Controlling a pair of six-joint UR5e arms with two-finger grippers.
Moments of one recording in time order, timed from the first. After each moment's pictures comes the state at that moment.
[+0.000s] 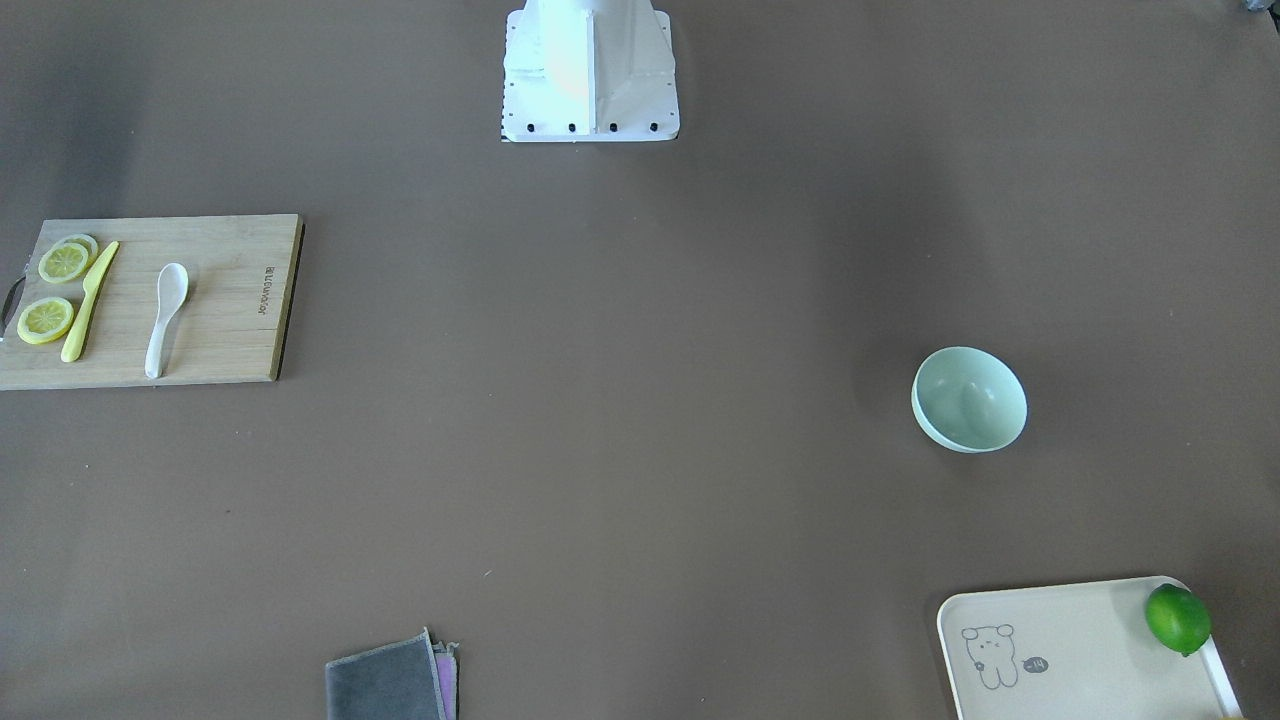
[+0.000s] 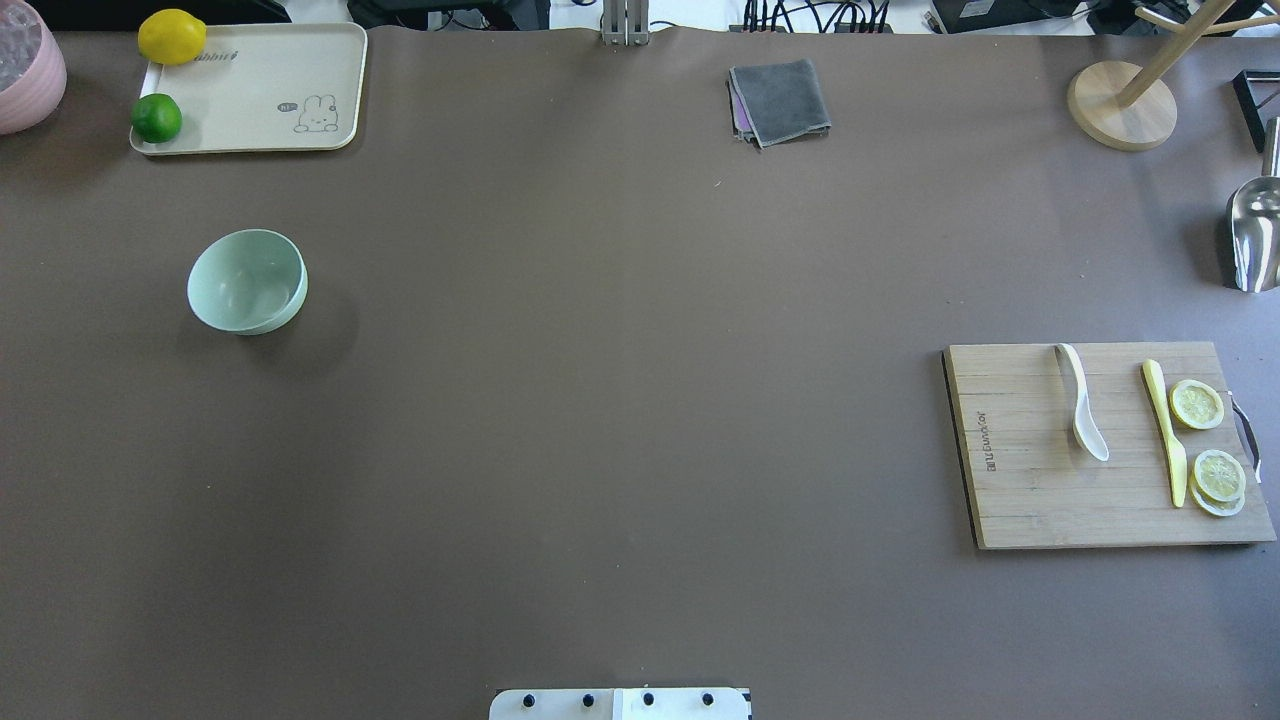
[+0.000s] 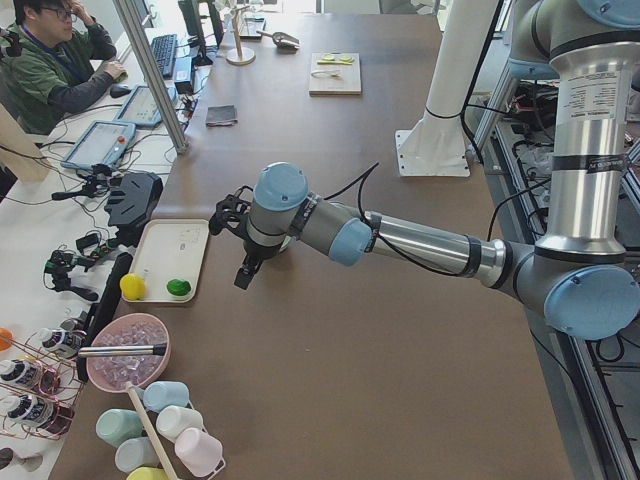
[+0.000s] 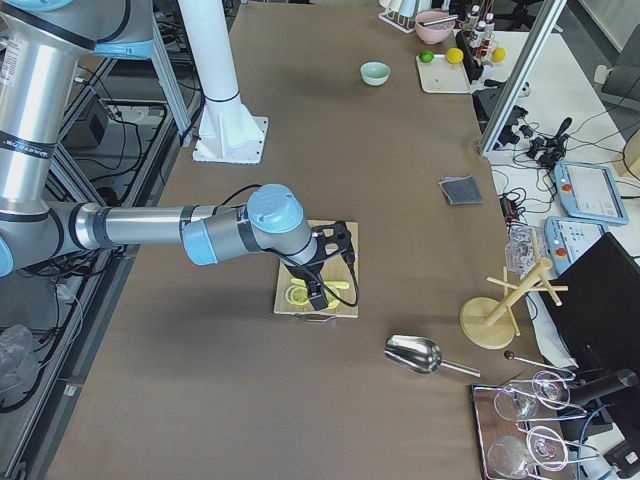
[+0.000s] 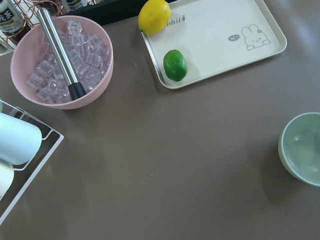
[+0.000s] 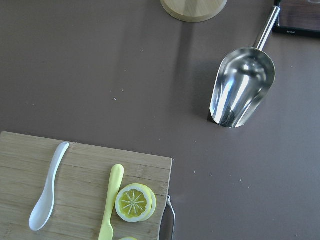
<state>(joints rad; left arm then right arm) -1.54 -1.55 -1.79 -1.92 -2.41 -0.06 1.57 -1.87 2.00 -1.31 2.39 0.13</state>
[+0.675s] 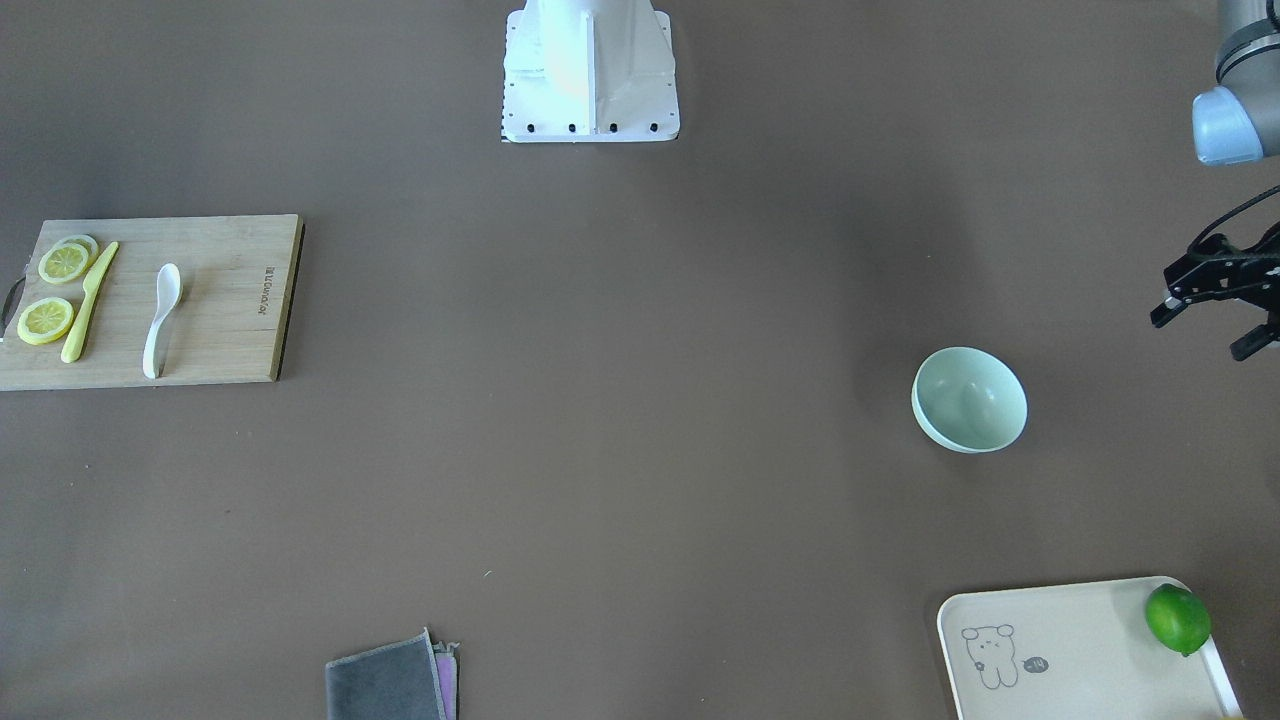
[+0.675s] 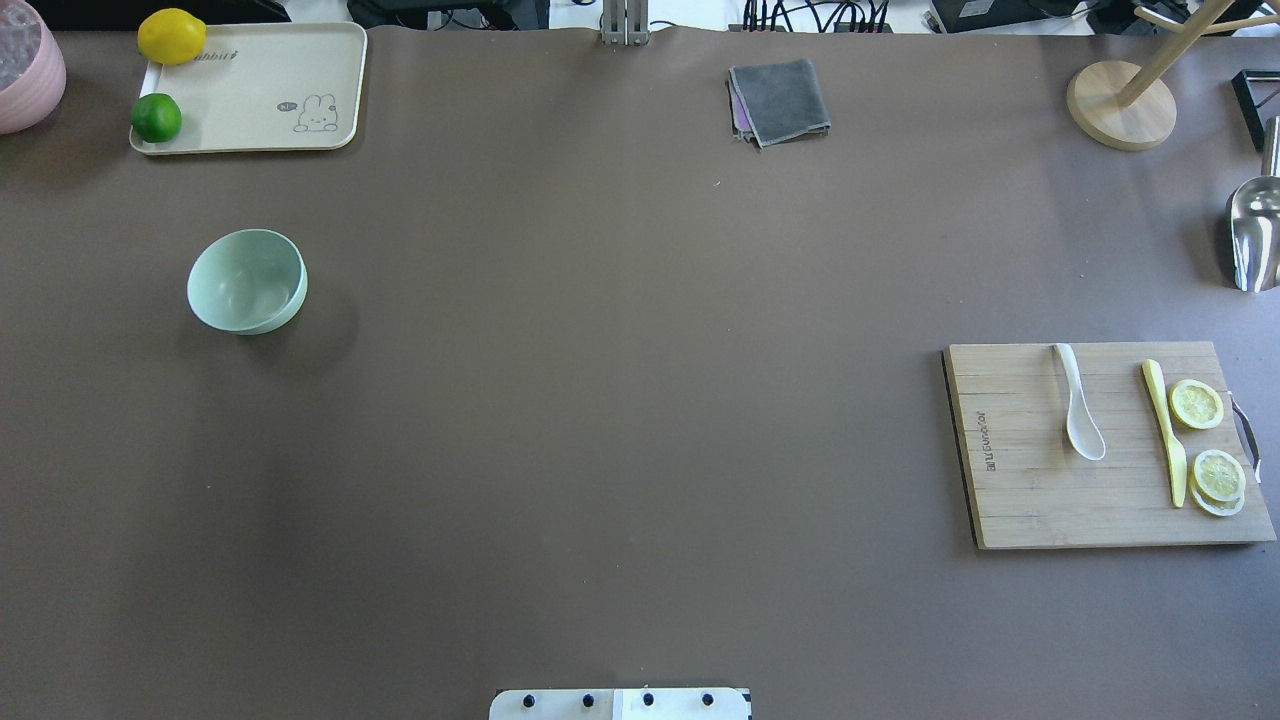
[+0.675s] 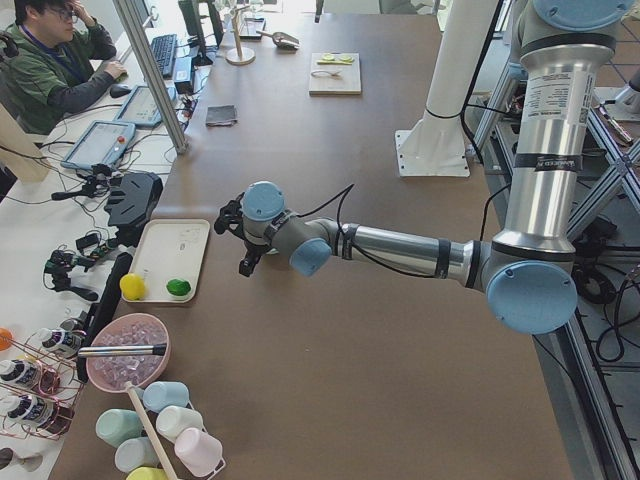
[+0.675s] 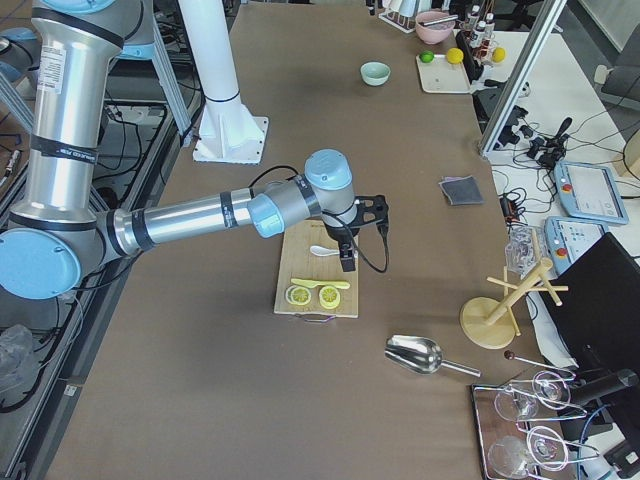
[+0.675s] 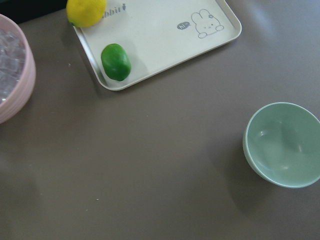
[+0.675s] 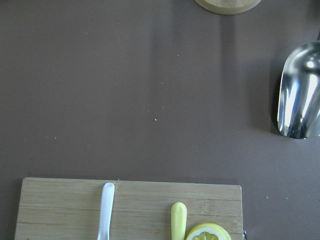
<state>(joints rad) -1.27 -1.66 -1.56 -2.22 -2.38 -0.35 1.24 -1.73 1.98 -1.27 2.21 0.57</state>
